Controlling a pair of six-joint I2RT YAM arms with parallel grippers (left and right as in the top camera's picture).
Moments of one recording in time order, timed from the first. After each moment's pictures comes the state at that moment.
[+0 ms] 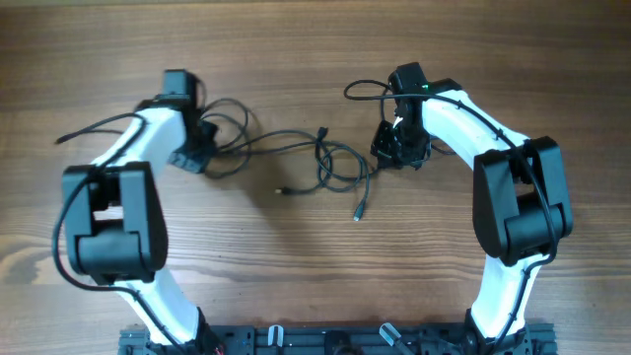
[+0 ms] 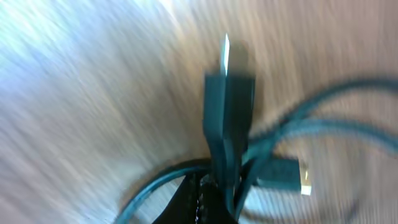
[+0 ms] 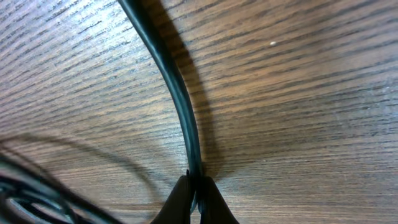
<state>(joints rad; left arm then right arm) 0.05 1.96 1.23 -0.70 -0.05 -1.16 0.27 2.08 1.41 -0.89 -0.27 0.65</state>
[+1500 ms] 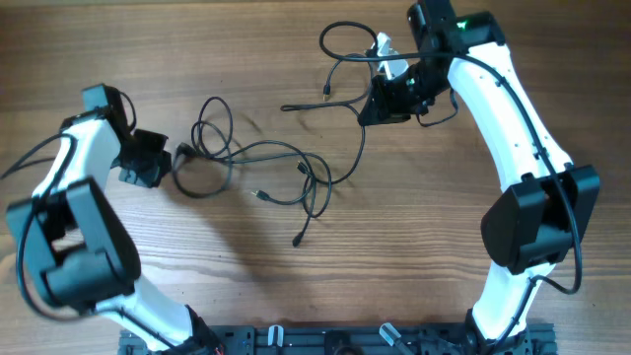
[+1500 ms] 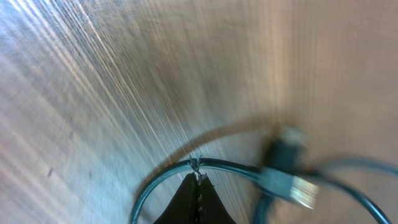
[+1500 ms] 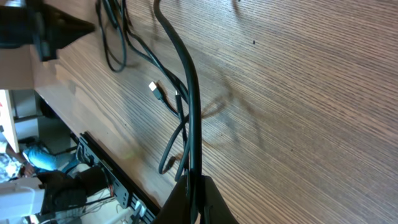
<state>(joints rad) 0.32 1.87 1.23 -0.83 0.17 -0.95 0.26 2.02 1.91 -1.35 -0.63 -0.05</state>
